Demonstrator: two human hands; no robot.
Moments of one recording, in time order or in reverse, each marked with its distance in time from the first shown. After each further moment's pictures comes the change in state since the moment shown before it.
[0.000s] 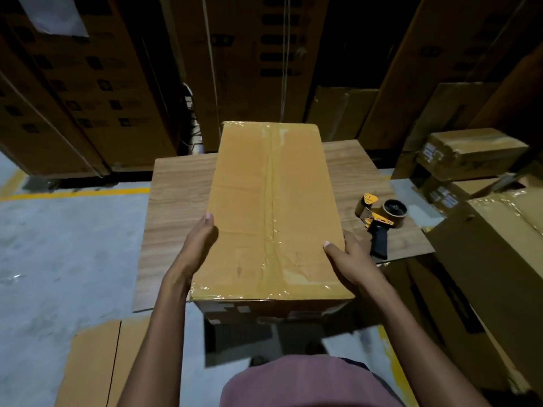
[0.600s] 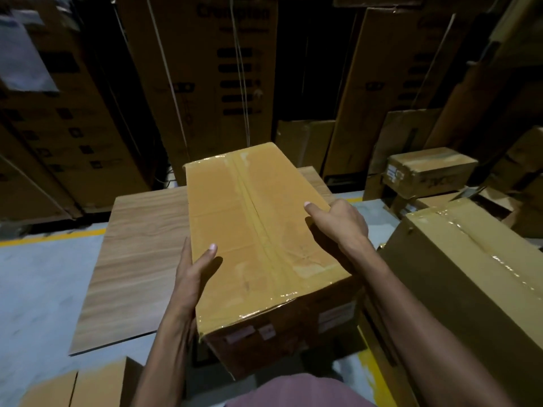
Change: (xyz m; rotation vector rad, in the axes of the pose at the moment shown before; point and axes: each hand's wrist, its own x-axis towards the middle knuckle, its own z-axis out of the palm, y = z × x) left_hand -0.077 0.040 0.151 -0.282 0.023 0.212; right_hand 0.014 -0.028 -0.156 -0.213 0.305 -0.091
